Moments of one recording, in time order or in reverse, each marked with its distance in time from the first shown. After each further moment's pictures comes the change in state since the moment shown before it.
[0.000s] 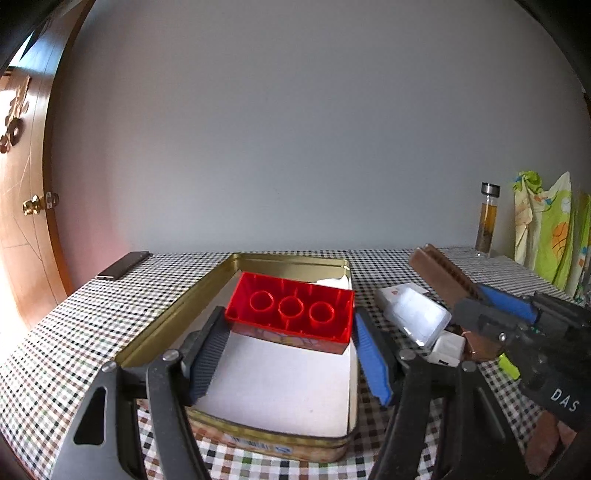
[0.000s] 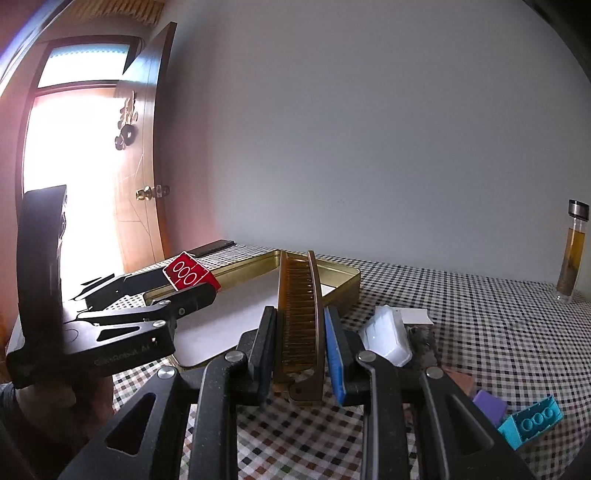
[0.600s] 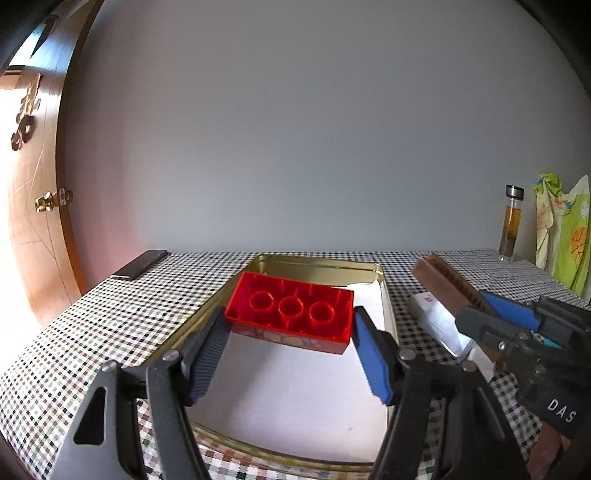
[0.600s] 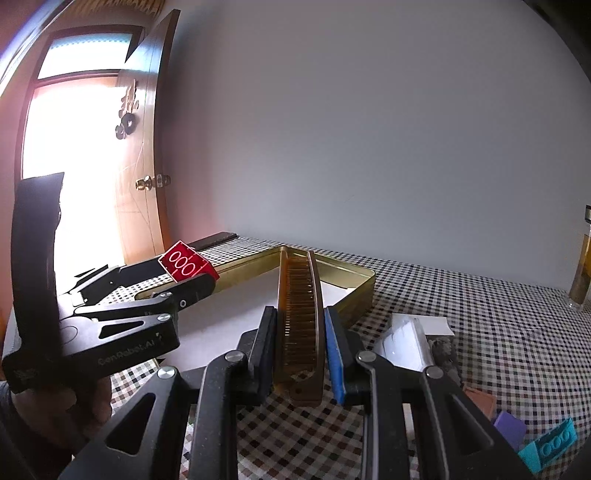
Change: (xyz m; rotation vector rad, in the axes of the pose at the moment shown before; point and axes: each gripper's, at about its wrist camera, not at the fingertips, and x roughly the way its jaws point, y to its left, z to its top) left arm 0.018 0.021 0.005 -0.023 0.009 0.071; right arm 0.033 0.002 0.005 -0.018 0.046 0.018
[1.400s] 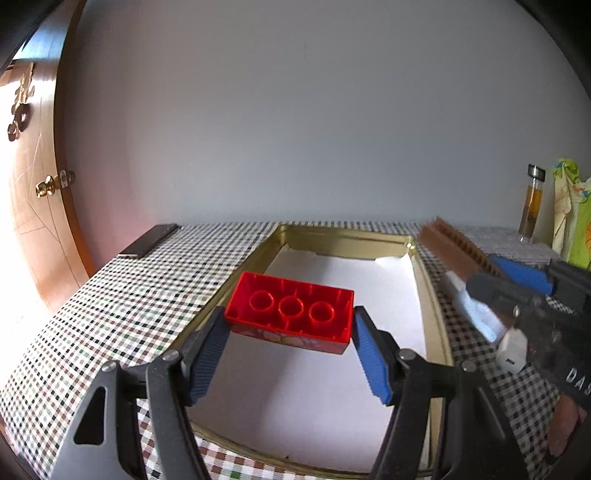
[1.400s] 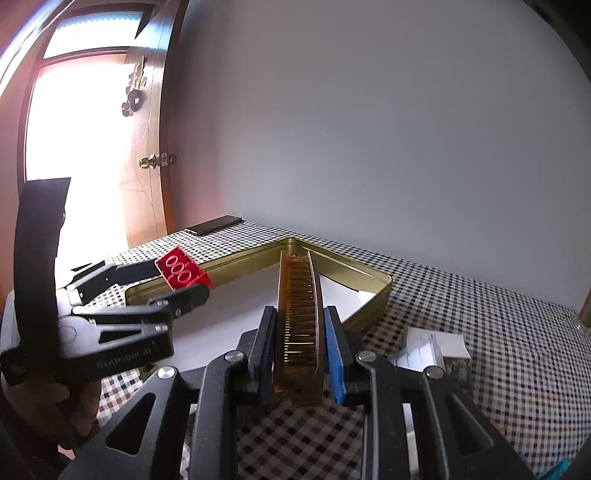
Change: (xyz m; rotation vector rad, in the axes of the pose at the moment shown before) left arm 0.032 0.017 0.002 0.011 0.151 0.049; right arm 0.039 0.007 0.023 -0.065 0.080 0.026
